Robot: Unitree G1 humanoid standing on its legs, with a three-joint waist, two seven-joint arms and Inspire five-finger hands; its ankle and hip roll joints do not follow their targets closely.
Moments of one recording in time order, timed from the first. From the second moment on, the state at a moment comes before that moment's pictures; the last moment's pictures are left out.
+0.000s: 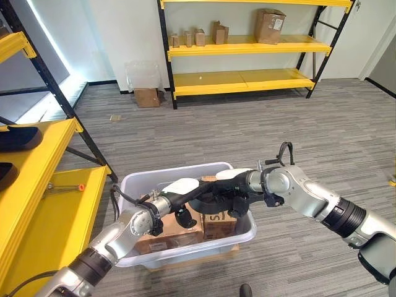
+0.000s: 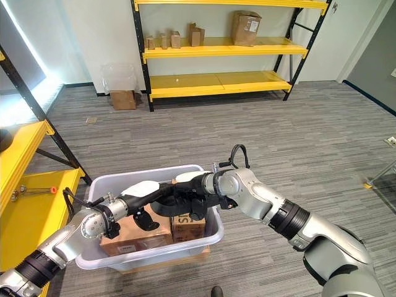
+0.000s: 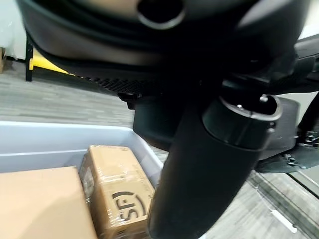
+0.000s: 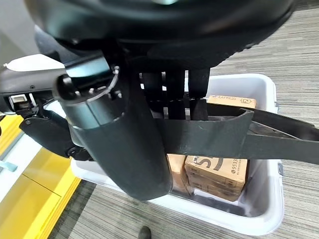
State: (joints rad) left arm -0.30 0.71 -0.54 0.06 0.41 -0.13 -0.27; right arm -0.80 -0.70 0.86 0.00 -0.21 0.23 0.66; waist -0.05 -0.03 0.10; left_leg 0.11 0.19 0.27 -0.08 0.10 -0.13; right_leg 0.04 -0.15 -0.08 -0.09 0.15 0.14
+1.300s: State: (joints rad) left arm -0.30 0.68 -0.60 0.07 0.28 -0.04 -0.24; right arm -0.81 -0.72 0.93 0.00 -0.20 0.22 0.64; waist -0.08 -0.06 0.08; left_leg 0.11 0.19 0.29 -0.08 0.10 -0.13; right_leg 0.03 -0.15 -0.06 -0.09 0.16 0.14
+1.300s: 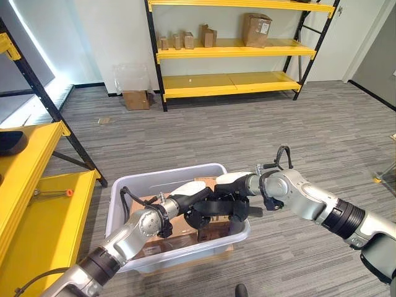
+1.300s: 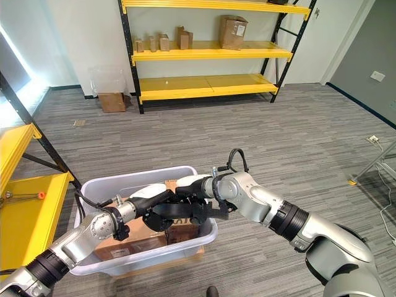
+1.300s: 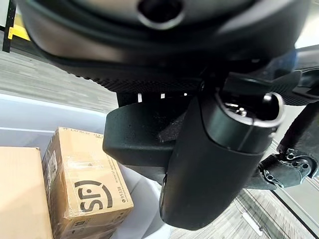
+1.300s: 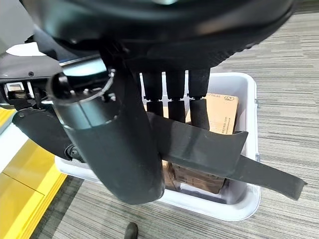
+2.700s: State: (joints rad) left arm 0.07 0.58 -0.42 0.08 0.34 -0.07 0.07; right arm -0.21 -0.34 0.06 -0.23 0.74 -0.21 -0.28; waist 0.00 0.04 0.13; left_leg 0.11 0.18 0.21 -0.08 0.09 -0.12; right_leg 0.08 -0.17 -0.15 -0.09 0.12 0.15
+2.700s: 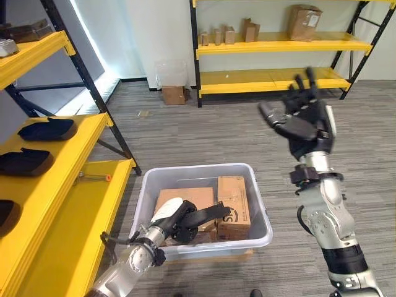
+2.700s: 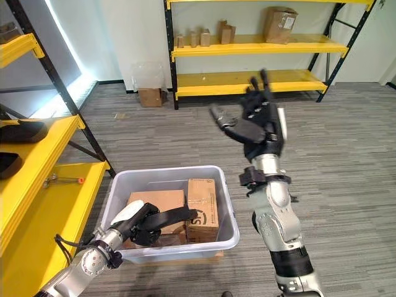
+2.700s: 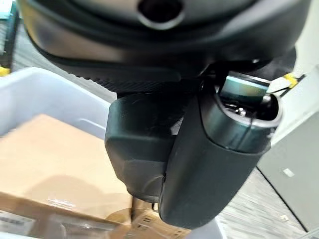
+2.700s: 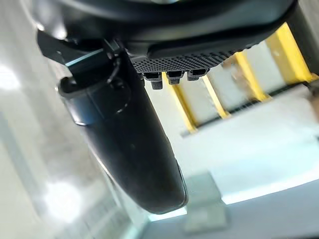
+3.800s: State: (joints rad) left arm 0.09 0.77 -0.03 -0.13 0.60 -0.28 0.63; right arm 0.08 -0.31 0.37 0.10 0.73 0.03 -0.10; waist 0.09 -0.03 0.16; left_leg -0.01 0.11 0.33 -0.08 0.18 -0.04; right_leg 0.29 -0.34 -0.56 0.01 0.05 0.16
